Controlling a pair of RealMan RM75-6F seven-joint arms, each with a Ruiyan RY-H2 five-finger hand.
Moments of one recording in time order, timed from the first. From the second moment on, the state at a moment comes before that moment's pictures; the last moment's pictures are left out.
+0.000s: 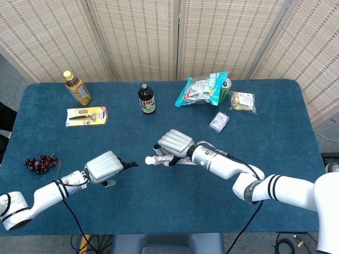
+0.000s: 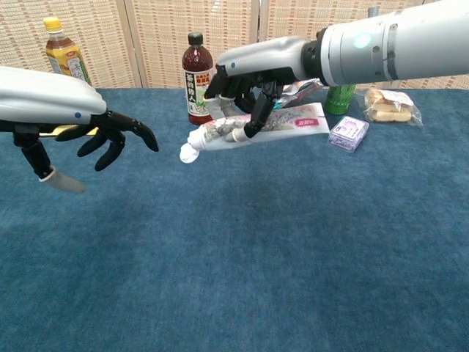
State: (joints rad) left arm -0.91 -1.08 0.10 -1.61 1.75 0.89 -0.14; right arm 1.15 -1.35 0.15 -1.46 -1.41 0.57 0.21
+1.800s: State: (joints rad) left arm -0.53 -1.04 -0.02 -1.65 1.22 1.17 0.04; right arm 0.55 -1.03 0.05 -1.63 -1.22 1.20 -0.08
